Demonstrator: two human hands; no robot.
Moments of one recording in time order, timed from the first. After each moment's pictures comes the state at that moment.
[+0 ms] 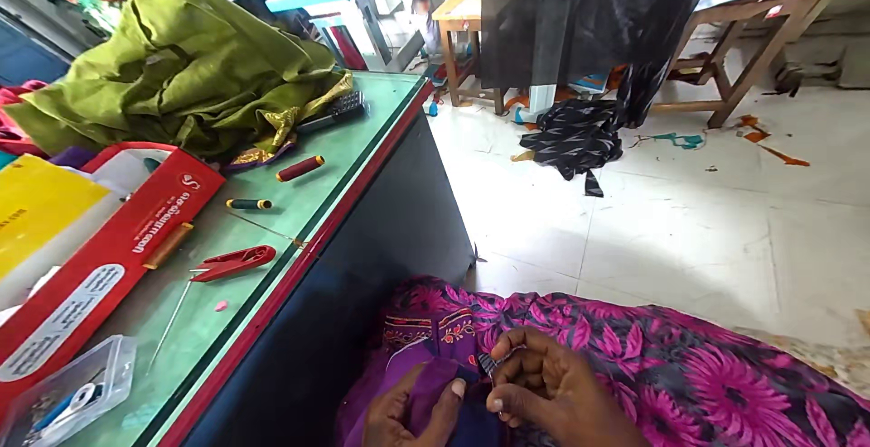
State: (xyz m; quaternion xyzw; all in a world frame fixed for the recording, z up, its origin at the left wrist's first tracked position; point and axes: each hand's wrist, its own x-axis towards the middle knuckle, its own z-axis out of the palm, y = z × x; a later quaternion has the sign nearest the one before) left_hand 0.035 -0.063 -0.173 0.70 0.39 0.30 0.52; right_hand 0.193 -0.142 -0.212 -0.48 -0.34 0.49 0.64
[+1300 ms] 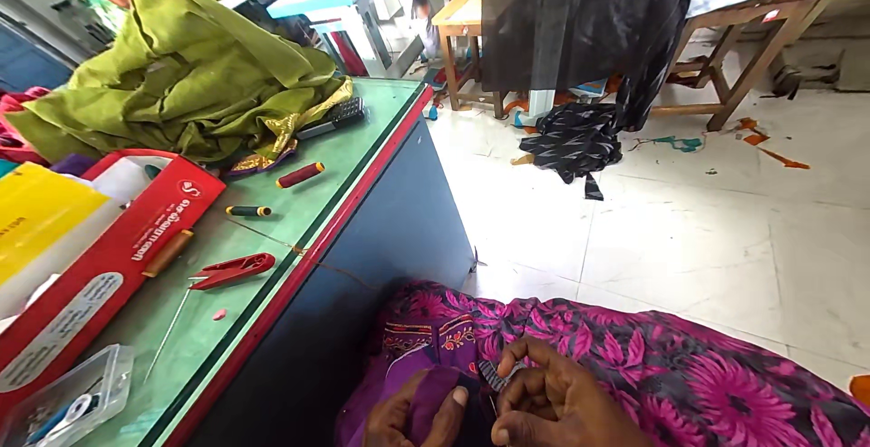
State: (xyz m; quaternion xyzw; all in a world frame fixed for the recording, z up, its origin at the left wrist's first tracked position) left_hand 0.036 -0.061 -0.170 0.70 0.40 0.28 0.52; right_hand 0.201 -0.148 -0.208 -0.45 -0.35 0.54 0.61
